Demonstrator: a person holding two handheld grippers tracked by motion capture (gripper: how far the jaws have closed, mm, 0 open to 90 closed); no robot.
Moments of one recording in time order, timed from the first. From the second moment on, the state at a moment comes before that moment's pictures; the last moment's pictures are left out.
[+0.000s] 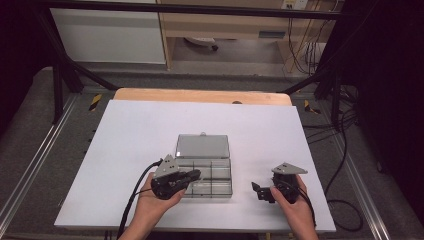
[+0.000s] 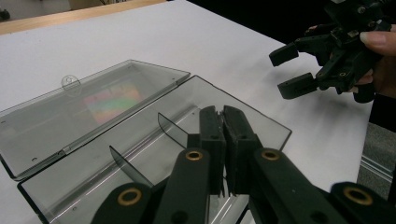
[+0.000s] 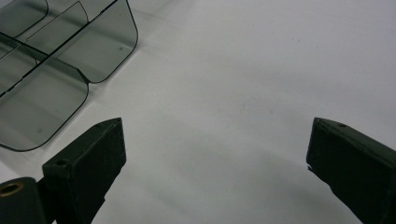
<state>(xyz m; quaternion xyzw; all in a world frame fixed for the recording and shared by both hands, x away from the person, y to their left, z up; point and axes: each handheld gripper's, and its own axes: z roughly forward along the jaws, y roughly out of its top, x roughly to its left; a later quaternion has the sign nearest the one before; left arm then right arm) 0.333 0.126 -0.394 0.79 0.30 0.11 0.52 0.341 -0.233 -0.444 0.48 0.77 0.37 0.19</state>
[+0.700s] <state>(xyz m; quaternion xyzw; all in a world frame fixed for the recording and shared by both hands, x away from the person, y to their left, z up) 0.332 0.119 -0.402 0.80 0.29 0.10 0.51 0.341 -0.232 -0.444 0.48 0.77 0.37 0.18</state>
